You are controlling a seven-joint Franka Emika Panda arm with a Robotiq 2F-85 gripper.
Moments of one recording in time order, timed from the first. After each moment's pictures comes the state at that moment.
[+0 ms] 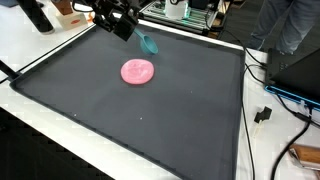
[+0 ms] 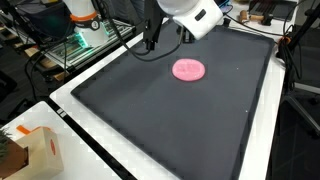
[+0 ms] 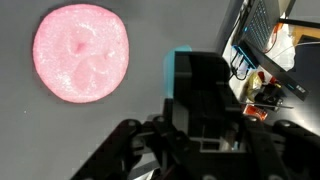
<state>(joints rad) -0.20 0.39 -0.01 -1.79 0.76 1.75 -0.92</state>
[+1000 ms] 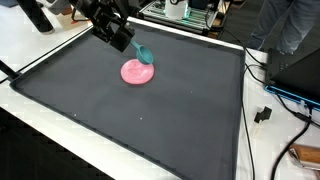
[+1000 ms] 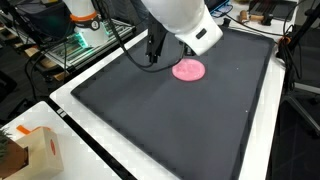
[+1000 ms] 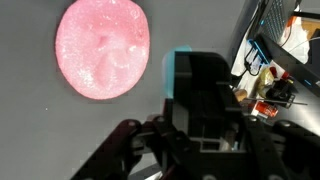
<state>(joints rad) -0.20 0.46 -0.01 -1.76 0.77 1.80 -0.94</state>
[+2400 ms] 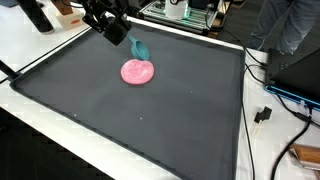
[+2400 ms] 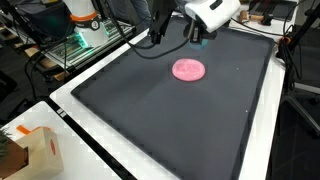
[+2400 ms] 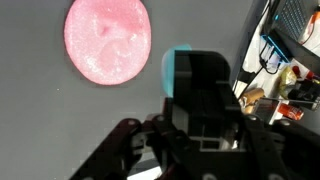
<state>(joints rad) -0.16 0.41 -0.01 -1.72 0.66 1.83 -0.79</state>
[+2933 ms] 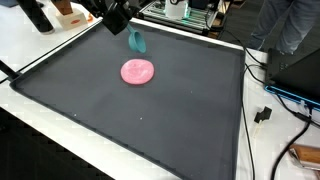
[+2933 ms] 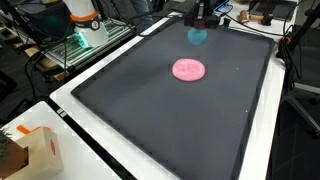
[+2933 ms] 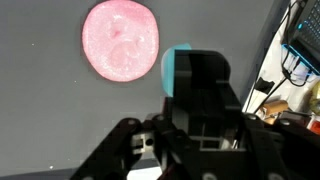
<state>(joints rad) -0.10 0.31 0.00 -1.73 0.49 1.86 -0.64</state>
